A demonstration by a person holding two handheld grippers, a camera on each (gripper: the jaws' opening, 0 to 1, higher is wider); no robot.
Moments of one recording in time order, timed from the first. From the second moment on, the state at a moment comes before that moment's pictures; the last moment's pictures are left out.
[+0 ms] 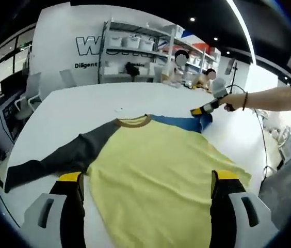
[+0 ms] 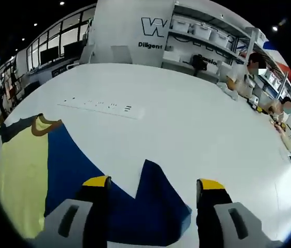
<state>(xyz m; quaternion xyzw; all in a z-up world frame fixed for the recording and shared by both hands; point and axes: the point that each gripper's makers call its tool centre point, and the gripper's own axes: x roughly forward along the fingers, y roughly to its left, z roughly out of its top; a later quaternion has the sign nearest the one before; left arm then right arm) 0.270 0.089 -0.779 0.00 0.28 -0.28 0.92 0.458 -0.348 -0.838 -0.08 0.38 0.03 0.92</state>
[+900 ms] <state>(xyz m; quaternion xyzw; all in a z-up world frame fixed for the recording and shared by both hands) 0.266 0.108 -0.774 0.00 0.27 -0.26 0.93 0.399 -0.435 -0.833 -0.05 0.34 -0.09 0.93</state>
